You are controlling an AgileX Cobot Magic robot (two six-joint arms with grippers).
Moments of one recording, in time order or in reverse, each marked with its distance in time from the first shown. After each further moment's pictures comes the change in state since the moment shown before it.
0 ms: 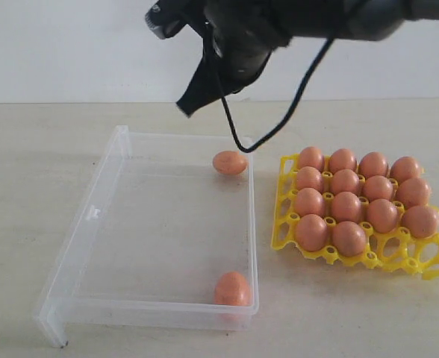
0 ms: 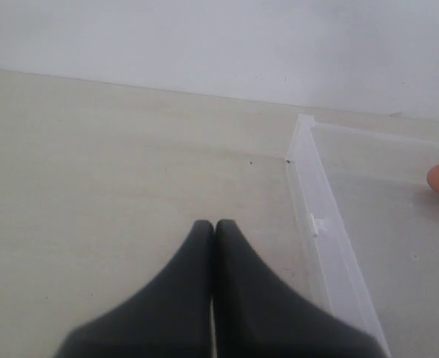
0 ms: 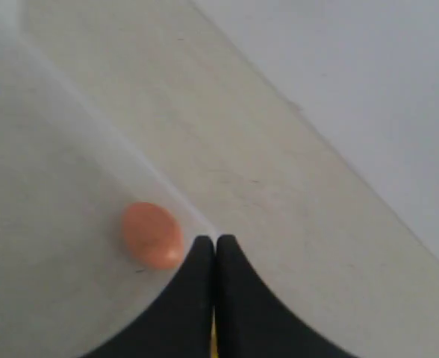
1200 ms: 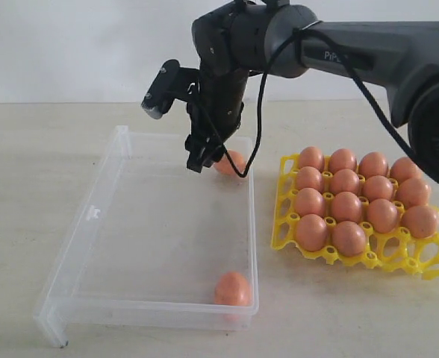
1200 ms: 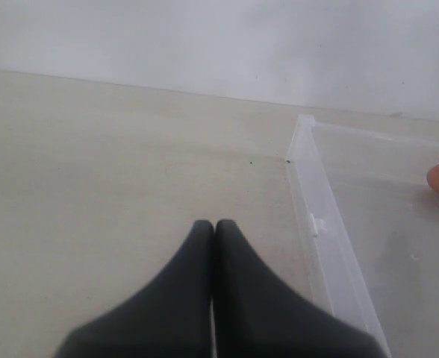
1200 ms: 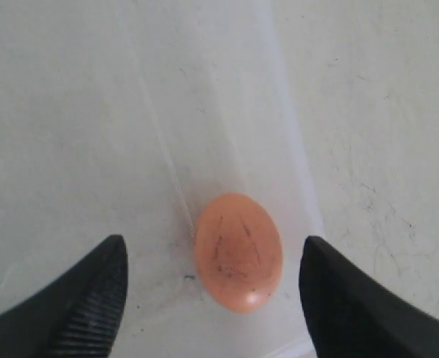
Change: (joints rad) left arm 0.000 0.000 0.000 0.000 0.000 0.000; right arm -0.117 0.371 -0.331 0.469 0.162 -0.770
